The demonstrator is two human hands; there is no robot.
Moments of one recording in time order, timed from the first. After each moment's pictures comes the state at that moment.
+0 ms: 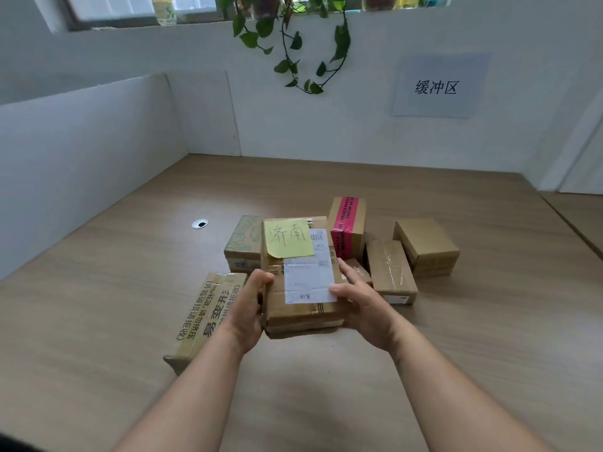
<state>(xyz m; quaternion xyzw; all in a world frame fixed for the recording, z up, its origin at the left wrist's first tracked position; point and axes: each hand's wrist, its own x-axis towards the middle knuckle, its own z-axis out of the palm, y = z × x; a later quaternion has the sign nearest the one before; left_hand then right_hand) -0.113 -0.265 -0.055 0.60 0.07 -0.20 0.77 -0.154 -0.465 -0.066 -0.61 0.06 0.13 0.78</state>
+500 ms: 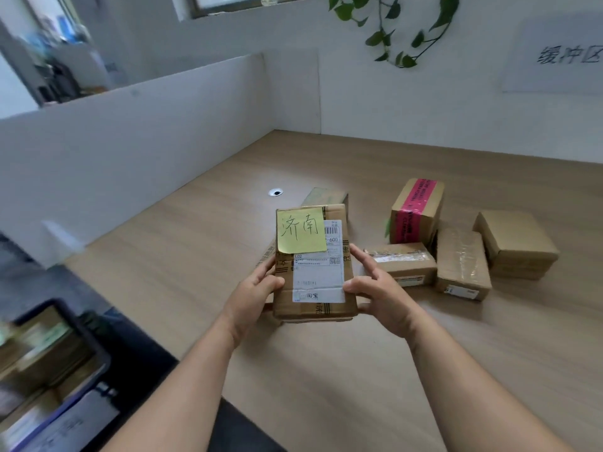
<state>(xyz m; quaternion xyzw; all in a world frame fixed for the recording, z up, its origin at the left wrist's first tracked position) -0.197 -0.194 -0.047 0.75 0.07 -0.08 0.65 -0.159 -0.420 -0.086 -0.61 -0.04 0.21 0.76</state>
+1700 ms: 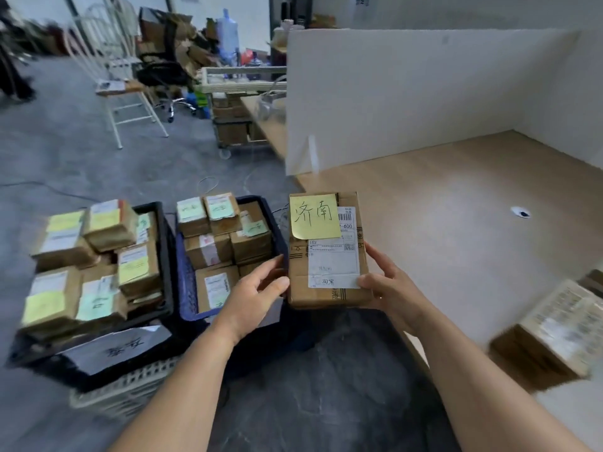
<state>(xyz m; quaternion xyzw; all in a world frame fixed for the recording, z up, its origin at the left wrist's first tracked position) -0.393 0.221 -0.094 0.76 0.27 0.11 0.58 -0.220 0.035 -0.084 -0.64 -0.19 0.41 0.62</state>
